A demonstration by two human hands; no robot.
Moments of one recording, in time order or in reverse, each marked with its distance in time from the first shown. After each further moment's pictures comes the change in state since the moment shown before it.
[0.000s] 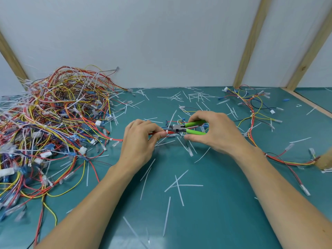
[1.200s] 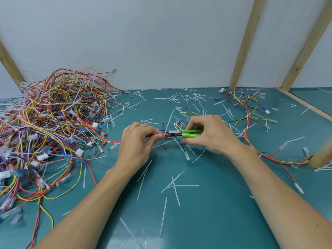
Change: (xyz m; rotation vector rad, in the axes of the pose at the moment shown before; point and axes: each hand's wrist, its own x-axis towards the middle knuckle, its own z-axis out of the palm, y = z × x) left_hand -0.003 0.003 0.000 -0.053 -0.021 -0.010; right_hand 0.003 0.005 0.005 0.082 -0.081 0.100
